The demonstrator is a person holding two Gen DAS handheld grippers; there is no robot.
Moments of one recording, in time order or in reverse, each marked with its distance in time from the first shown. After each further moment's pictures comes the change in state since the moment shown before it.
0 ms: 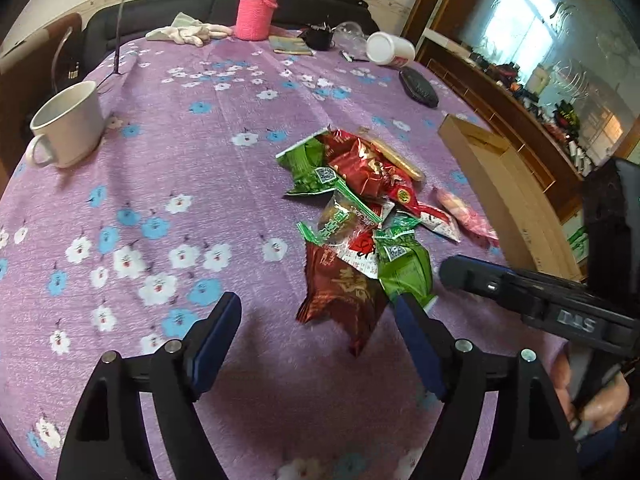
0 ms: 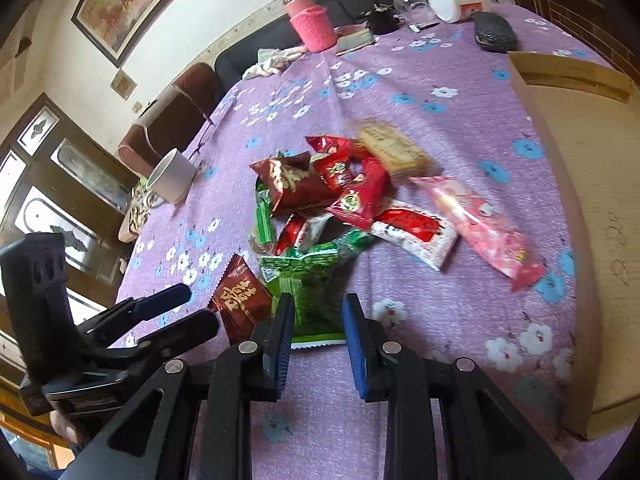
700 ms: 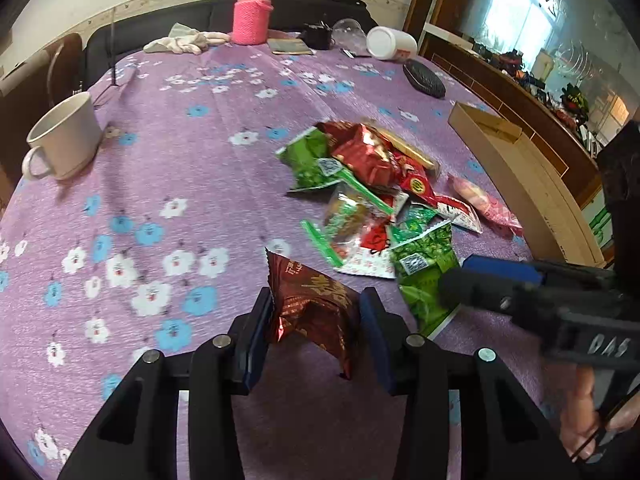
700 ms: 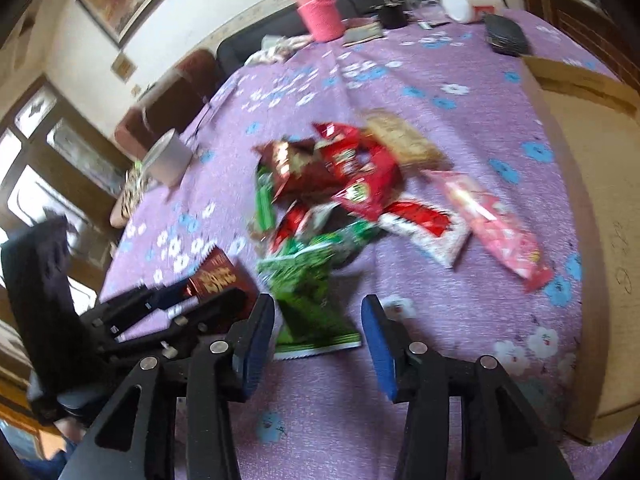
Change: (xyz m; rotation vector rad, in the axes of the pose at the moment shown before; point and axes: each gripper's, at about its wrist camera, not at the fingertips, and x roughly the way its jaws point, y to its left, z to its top) left arm 0.011 0.000 -0.008 0.048 -0.037 0.054; right arm 0.017 0.019 -0.003 -0.088 0.039 -0.048
